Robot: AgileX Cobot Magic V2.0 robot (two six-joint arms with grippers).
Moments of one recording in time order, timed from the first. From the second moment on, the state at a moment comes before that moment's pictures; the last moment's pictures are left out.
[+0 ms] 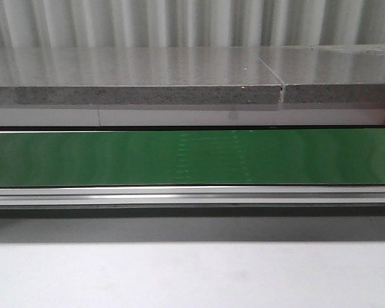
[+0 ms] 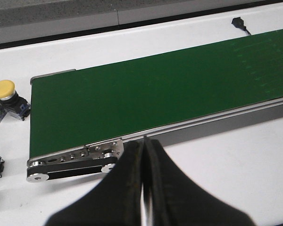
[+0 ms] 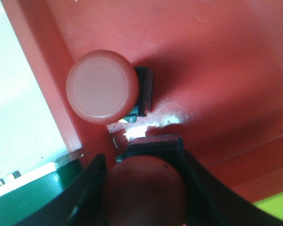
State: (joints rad) left arm -0.05 0.45 -0.71 -0.19 0.92 0.27; right arm -0.49 1.87 -1.36 0.27 0.70 -0.11
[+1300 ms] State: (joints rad) left arm -0.05 0.45 -0.71 -0.19 0.92 0.28; right arm -0.17 1.45 -1.35 0.21 0.76 -0.12
